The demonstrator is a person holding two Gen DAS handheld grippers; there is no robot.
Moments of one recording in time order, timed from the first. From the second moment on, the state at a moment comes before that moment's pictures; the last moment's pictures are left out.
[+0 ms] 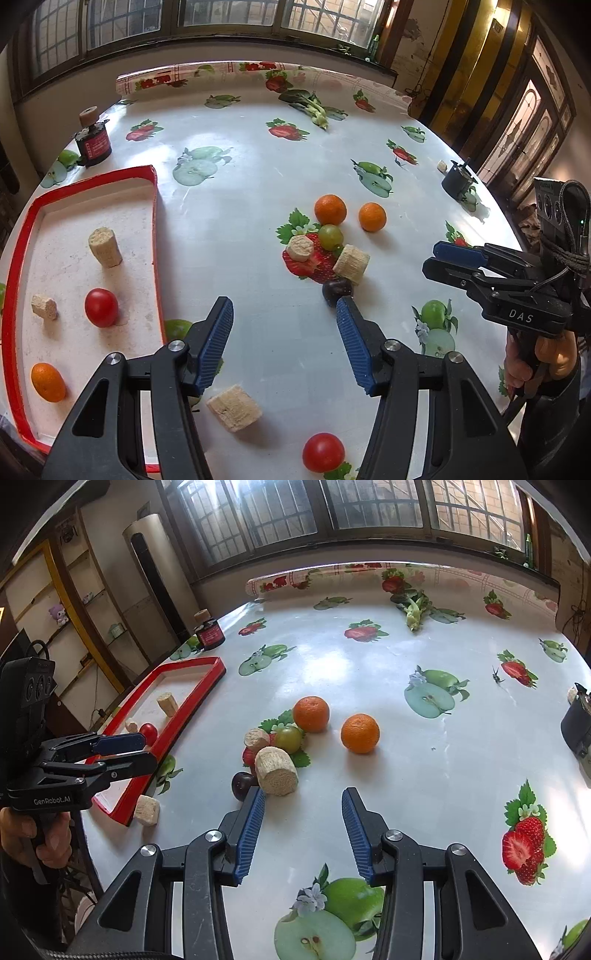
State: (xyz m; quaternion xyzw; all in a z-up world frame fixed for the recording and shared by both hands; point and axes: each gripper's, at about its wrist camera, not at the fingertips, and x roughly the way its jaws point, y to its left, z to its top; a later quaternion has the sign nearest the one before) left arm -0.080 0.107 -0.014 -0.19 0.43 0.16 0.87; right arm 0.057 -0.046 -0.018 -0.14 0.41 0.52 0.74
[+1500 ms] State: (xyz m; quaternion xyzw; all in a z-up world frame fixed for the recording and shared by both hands) left arm -0.010 0.082 -0.039 -0.16 0.45 0.08 0.87; right arm 0.116 -0.005 -0.043 -0.15 0.42 0.50 0.74
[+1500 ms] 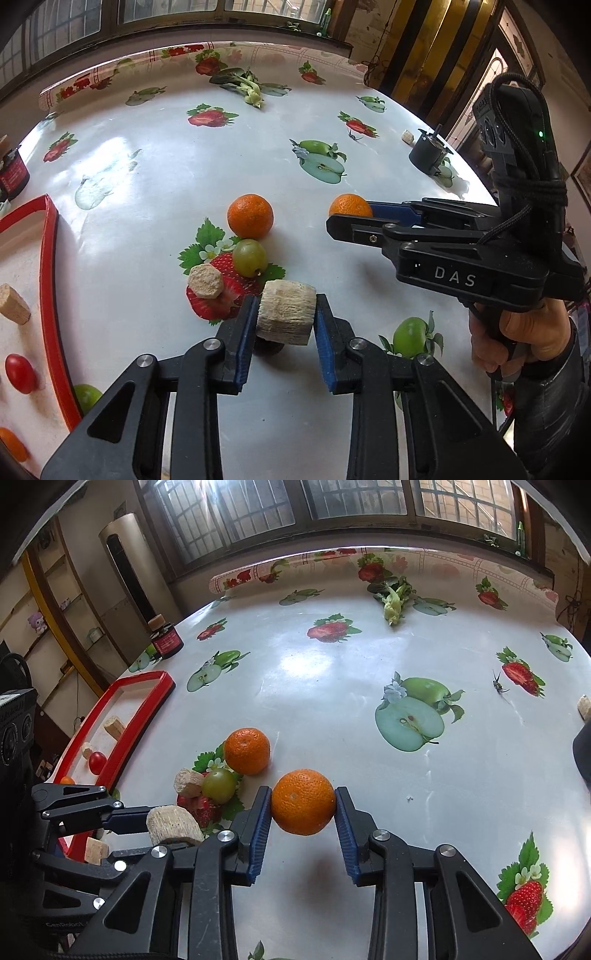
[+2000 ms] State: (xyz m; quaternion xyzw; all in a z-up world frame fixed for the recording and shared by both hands) left arm -0.061 0.108 -0.017 -0.17 0.42 0.13 0.88; right arm 0.085 -0.011 -0.019 -0.15 0.41 0.52 0.74
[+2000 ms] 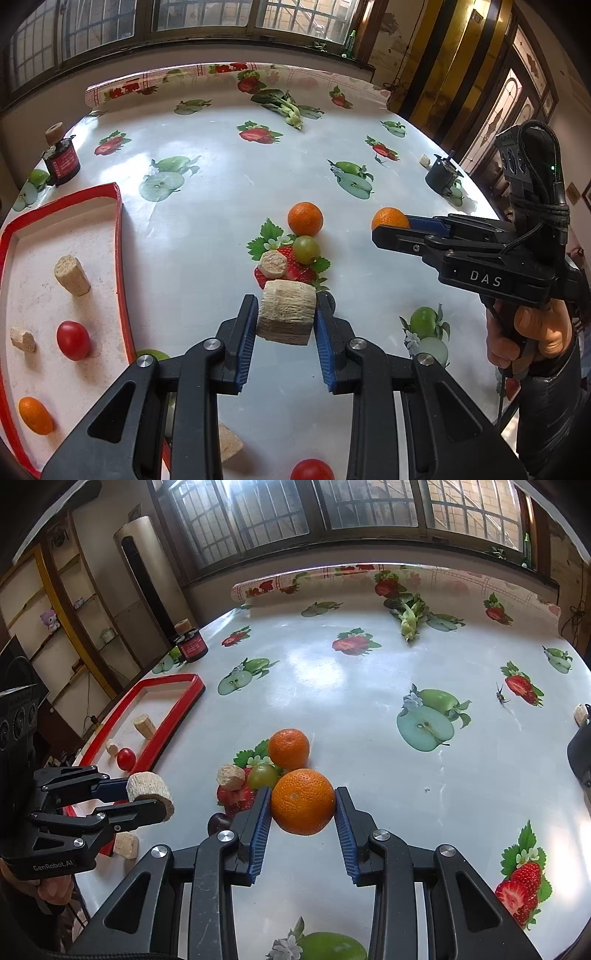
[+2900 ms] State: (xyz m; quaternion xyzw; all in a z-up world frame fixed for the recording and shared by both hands) left arm -0.128 0.163 -0.003 -0.21 0.38 0.19 0.88; right arm 0.029 0.046 -0.001 -0.18 0.38 0.56 0.71
